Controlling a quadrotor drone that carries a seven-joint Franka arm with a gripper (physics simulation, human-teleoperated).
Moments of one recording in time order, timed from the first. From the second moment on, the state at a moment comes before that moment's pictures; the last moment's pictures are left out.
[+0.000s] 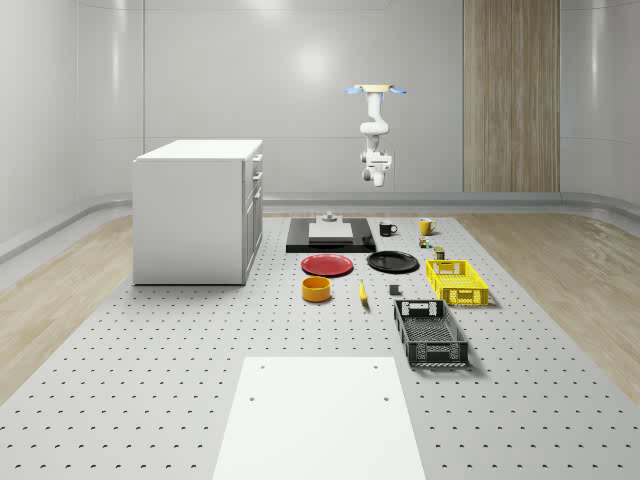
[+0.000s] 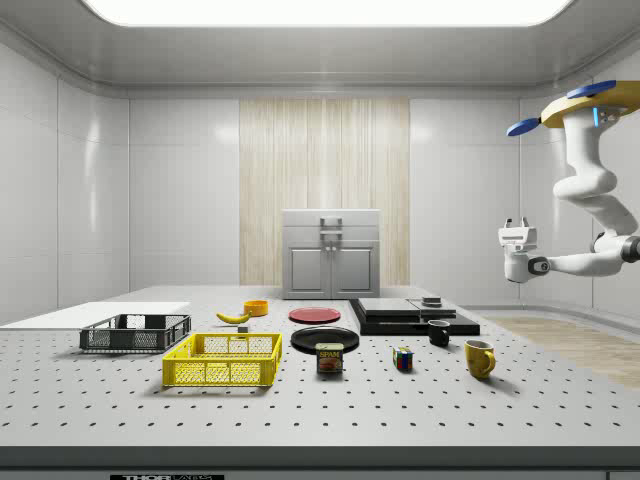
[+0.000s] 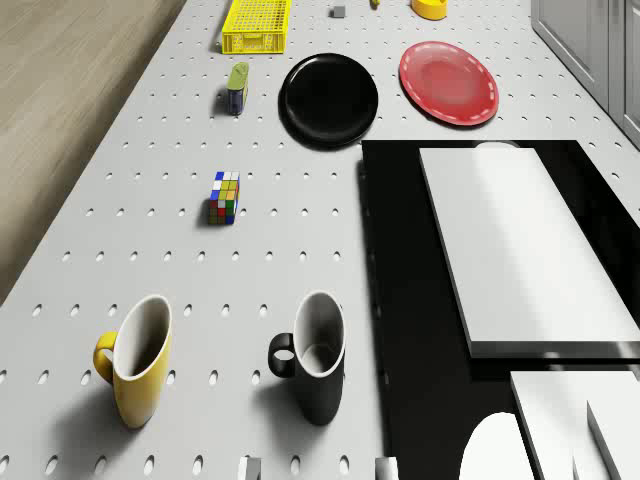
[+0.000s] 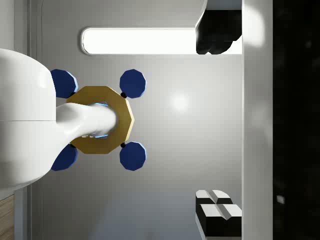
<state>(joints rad) 0.00 -0.79 0.00 -2.34 0.00 1.55 0.79</state>
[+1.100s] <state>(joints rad) 0.15 -0.73 -0.52 -2.27 0.81 1.36 0.65</state>
